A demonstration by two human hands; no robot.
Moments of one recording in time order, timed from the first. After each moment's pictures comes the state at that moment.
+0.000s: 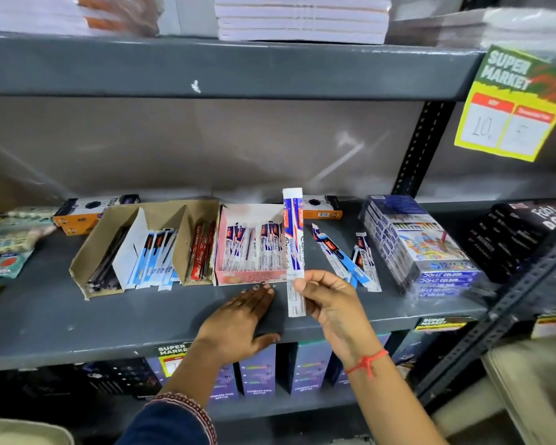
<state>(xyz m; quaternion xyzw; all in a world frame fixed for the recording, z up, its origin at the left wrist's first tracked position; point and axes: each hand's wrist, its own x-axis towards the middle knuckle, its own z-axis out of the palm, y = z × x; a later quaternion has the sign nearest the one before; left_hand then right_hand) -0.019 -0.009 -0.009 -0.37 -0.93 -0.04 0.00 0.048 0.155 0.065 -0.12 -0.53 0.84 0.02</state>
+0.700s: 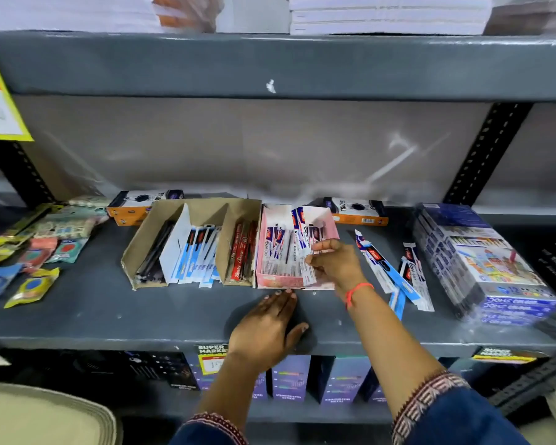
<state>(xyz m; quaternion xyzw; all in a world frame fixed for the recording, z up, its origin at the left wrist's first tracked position) -0.019 -0.020 -0.021 -0.28 -0.95 -0.10 0.05 -0.067 0.130 0.061 -0.21 -0.71 0.67 -0.01</state>
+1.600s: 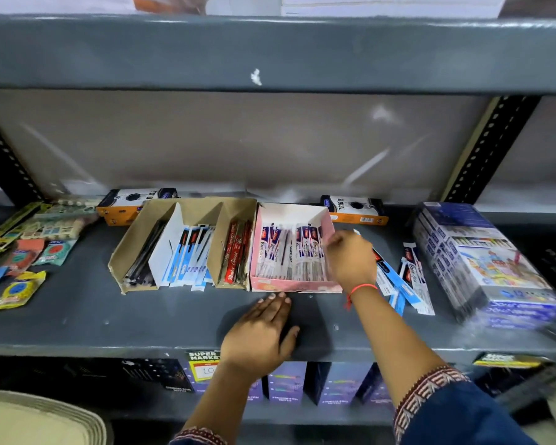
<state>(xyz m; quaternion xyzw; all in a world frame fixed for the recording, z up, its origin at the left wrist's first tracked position) -0.017 -0.017 -0.015 -0.27 -0.96 -0.10 0.04 -0.081 0.153 0.057 -0.21 -0.91 0.32 0.14</state>
